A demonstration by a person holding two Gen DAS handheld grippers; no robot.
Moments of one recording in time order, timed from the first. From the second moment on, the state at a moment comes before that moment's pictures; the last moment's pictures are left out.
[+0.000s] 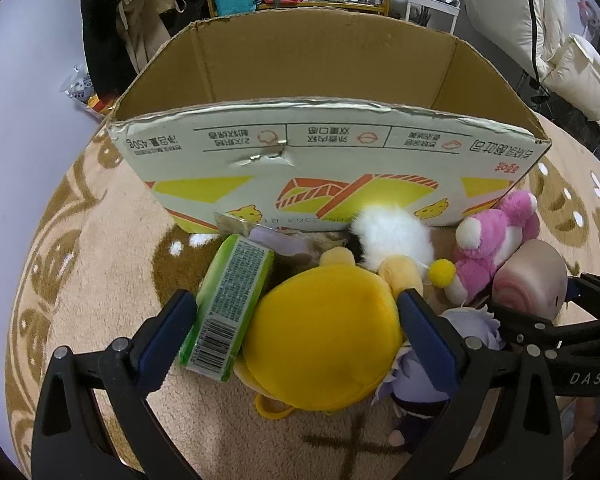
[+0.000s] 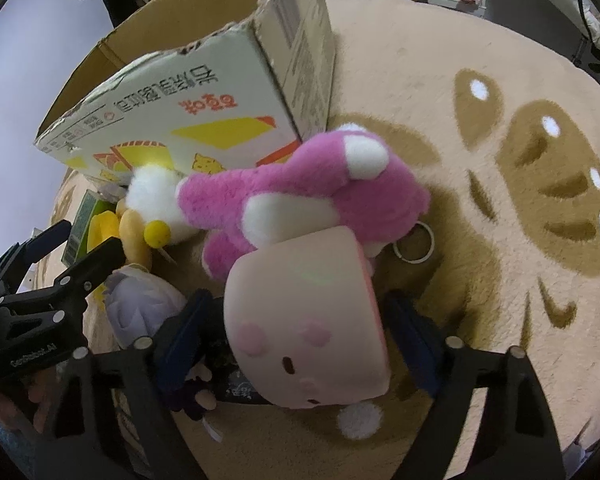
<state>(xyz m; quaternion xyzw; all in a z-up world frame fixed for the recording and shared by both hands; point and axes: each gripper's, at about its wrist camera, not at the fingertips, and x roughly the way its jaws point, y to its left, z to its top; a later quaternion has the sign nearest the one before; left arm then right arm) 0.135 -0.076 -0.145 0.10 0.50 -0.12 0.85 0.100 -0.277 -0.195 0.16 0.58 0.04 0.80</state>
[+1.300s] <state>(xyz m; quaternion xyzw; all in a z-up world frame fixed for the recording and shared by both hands) 0.118 -0.095 -0.143 0.12 0.49 -0.15 0.85 0.100 -0.268 -0.196 0.15 0.58 0.03 0.80</state>
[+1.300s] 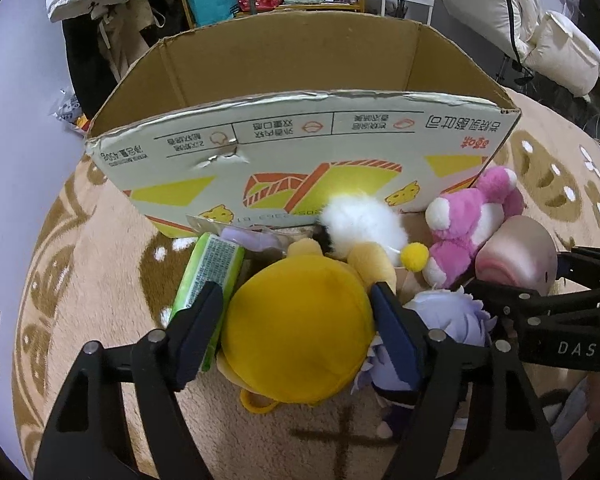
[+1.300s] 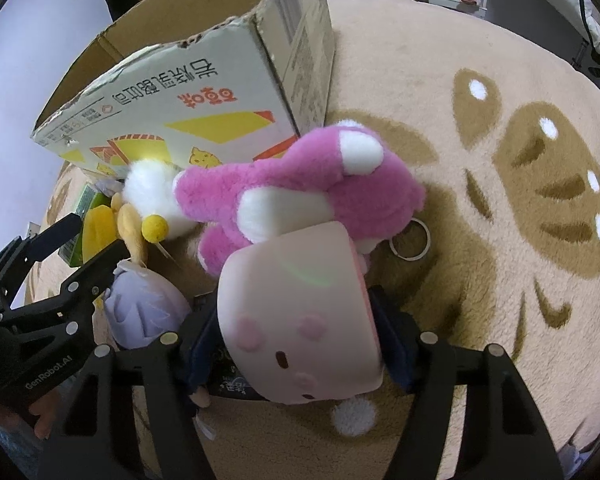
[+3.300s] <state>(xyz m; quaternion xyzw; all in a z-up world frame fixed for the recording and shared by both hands) 0.057 -0.045 -0.023 0.07 0.29 -0.07 0.95 0.048 -0.263 -0.071 0.12 0.35 0.06 0.93</state>
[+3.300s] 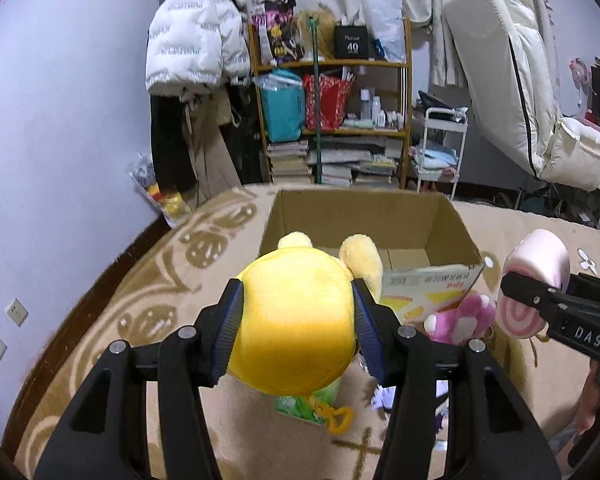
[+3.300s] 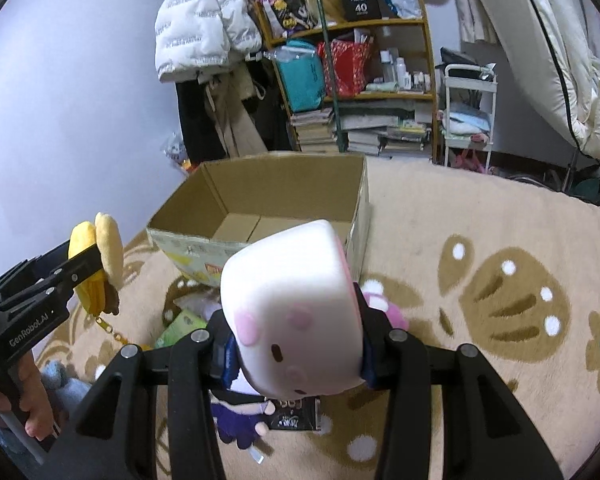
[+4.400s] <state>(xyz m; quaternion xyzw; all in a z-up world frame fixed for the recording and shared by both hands) 0.165 -0.061 -0.005 0.09 0.26 -0.07 0.96 0.135 -0.264 -0.030 0.08 0.26 0.08 0.96</state>
